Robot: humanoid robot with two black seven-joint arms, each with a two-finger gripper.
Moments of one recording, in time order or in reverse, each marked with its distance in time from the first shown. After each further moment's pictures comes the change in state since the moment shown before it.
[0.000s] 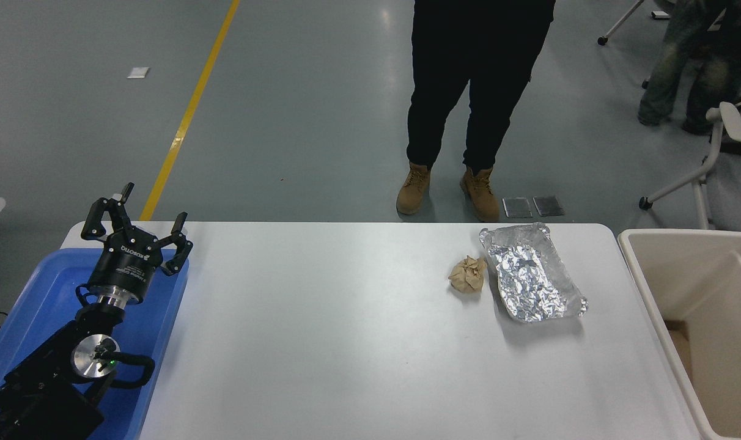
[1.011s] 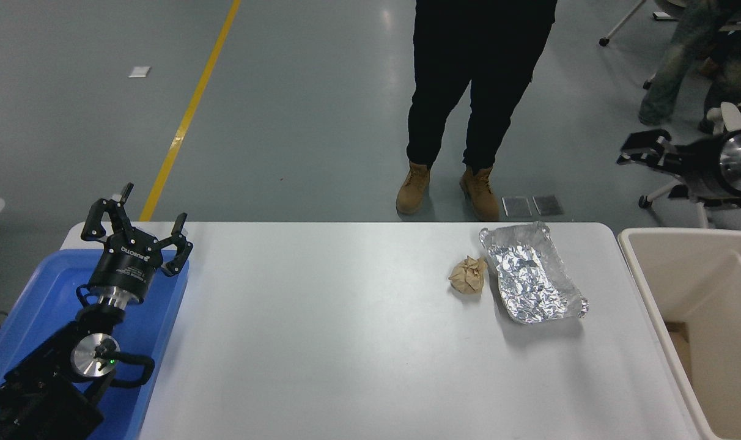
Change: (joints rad) left arm 0.000 0.000 0.000 0.000 0.000 0.000 0.000; right arm 1.185 -0.198 -0.228 1.168 -0.275 0.346 -0.005
